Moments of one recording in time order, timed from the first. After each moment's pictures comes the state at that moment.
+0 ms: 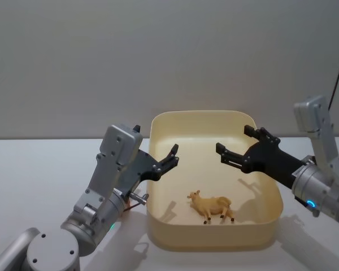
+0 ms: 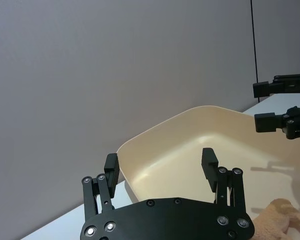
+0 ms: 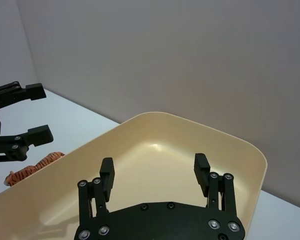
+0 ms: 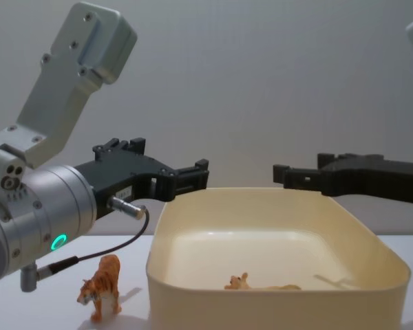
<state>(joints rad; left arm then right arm) -0.24 0.38 0.45 -1.63 -0.20 0.01 -0.01 0.32 0.24 -0.24 -1.46 0.24 0.15 0.49</state>
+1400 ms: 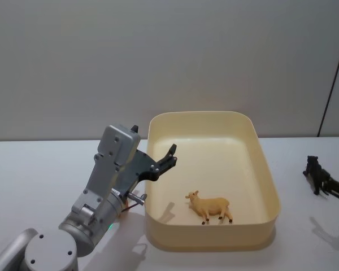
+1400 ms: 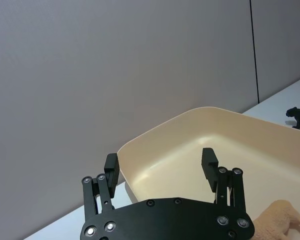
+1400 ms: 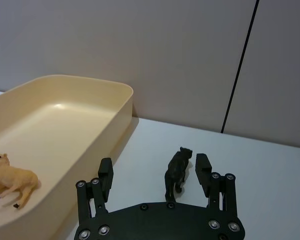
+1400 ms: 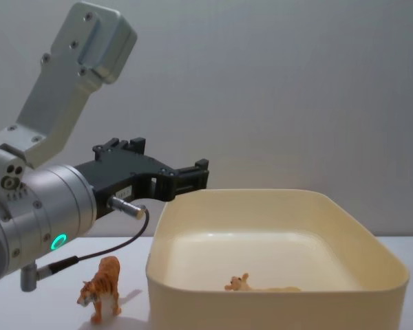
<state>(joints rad) -0.24 0.38 0.45 -1.63 -0.20 0.01 -0.01 -0.07 0.50 -0.03 -1.75 0.43 0.14 0.23</state>
